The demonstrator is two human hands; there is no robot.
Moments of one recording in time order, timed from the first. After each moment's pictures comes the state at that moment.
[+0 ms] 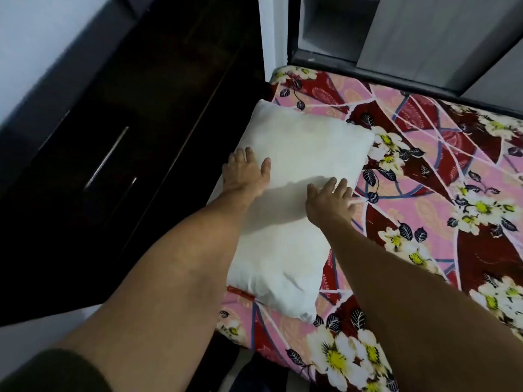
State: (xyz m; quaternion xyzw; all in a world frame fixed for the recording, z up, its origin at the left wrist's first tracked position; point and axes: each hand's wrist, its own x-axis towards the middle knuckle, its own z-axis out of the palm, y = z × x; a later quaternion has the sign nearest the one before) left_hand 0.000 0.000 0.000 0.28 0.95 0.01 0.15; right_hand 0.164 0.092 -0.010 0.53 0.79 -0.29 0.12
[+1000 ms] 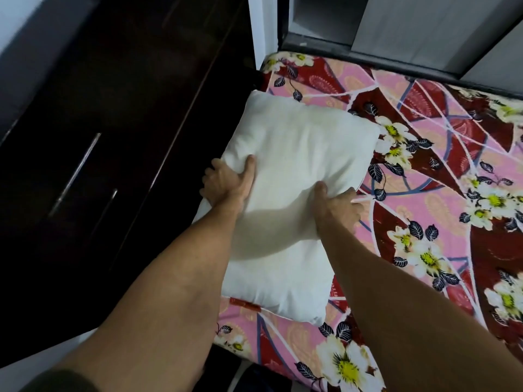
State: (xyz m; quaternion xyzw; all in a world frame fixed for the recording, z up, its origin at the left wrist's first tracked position) left_hand -0.023 -0.013 -0.041 0.03 0.98 0.16 0.11; right_hand 0.141 0.092 -0.042 0.74 0.57 -0.37 0.00
